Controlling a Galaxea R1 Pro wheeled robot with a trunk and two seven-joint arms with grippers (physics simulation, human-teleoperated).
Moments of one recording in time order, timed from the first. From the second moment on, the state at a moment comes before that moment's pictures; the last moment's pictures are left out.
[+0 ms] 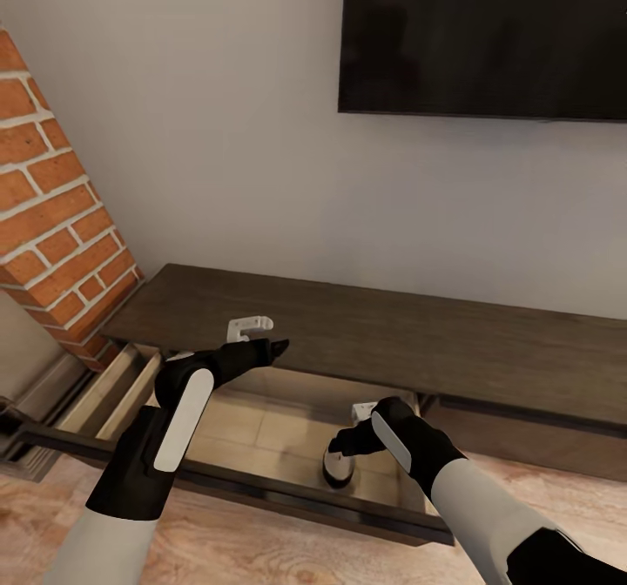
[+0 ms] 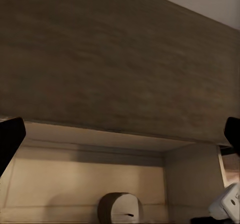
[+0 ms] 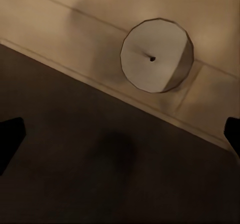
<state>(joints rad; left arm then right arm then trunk) -0.60 -0.03 -0.19 -1.52 0.52 0.88 0.16 -0.79 0.06 0.46 -0.57 -0.45 0.84 0.03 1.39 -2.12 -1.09</state>
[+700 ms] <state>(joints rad) -0.60 -0.03 -0.19 -1.52 0.52 0.92 0.16 -0.79 0.06 0.46 -0.58 -0.45 0.84 0.03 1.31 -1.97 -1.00</state>
